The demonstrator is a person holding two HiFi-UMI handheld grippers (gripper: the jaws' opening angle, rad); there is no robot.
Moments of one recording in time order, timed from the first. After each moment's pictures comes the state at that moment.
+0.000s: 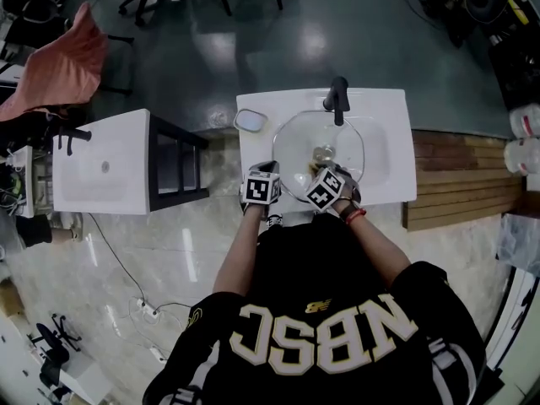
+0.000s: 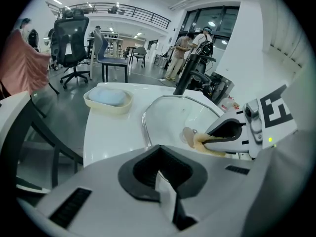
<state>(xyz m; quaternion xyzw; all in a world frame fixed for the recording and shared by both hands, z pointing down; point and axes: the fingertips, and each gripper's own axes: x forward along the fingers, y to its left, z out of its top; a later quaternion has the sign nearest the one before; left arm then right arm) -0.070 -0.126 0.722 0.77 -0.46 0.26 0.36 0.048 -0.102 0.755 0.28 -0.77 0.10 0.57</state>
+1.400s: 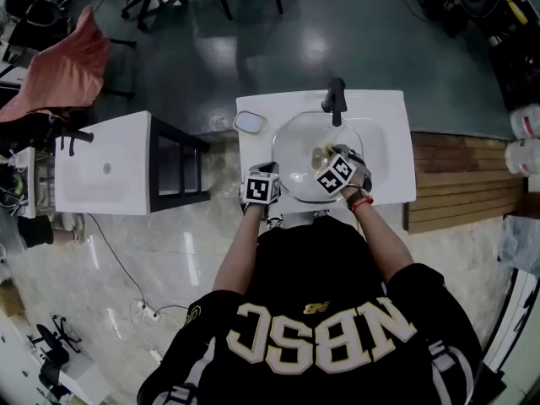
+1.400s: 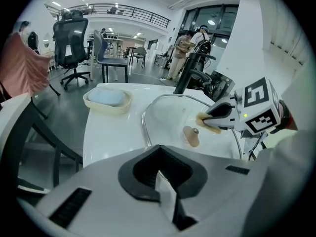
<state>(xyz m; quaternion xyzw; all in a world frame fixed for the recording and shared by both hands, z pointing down) -0.070 -0.124 0.722 0.77 -0.47 0.27 0.35 0.106 -0.161 0.745 0.36 -0.72 0.04 0.59</state>
